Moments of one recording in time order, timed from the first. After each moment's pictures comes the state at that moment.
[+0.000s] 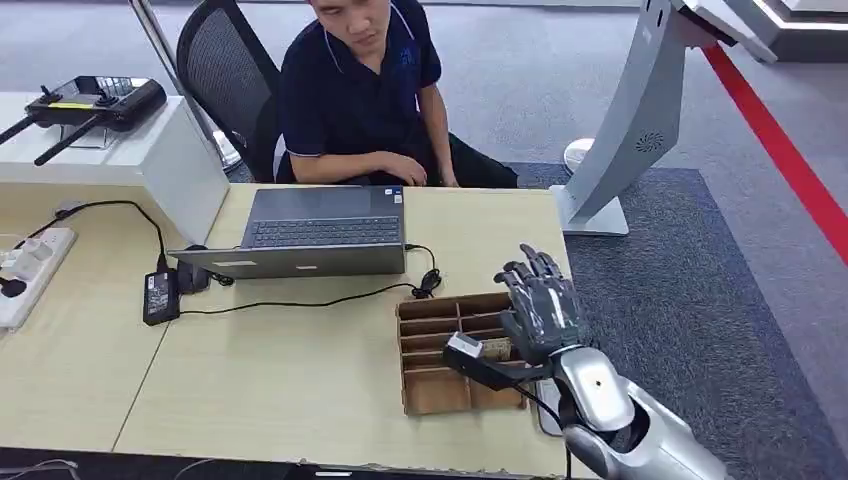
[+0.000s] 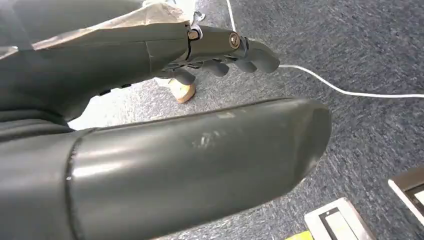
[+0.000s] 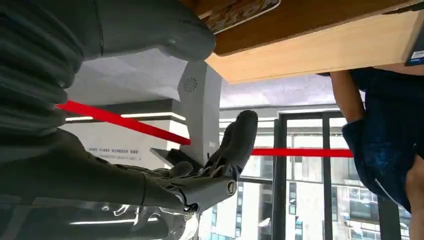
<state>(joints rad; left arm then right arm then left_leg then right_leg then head) -0.18 -0.20 0.58 -0.16 -1.44 0.60 0.11 -0.46 -0.44 0.92 -1.58 1.01 -0.14 0.37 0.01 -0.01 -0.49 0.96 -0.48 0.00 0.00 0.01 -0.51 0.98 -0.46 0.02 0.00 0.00</state>
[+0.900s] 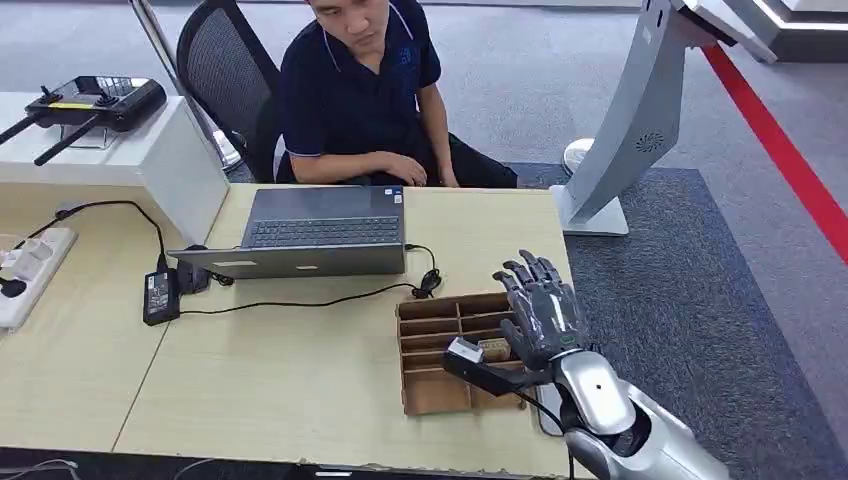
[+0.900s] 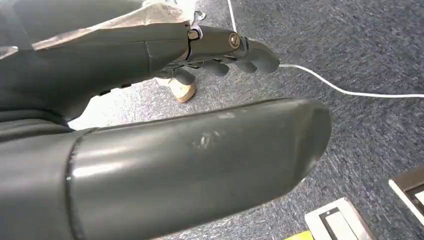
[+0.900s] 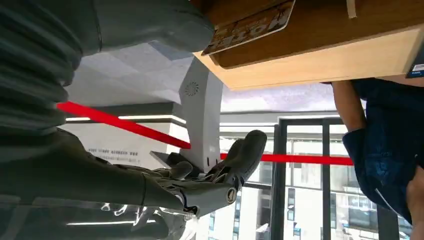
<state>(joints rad) -0.18 -0.20 0.58 -0.16 -1.43 0.60 0.11 -0.45 -0.45 0.93 -1.59 1.00 -0.12 0.38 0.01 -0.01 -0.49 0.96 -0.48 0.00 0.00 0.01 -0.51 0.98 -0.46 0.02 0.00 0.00</state>
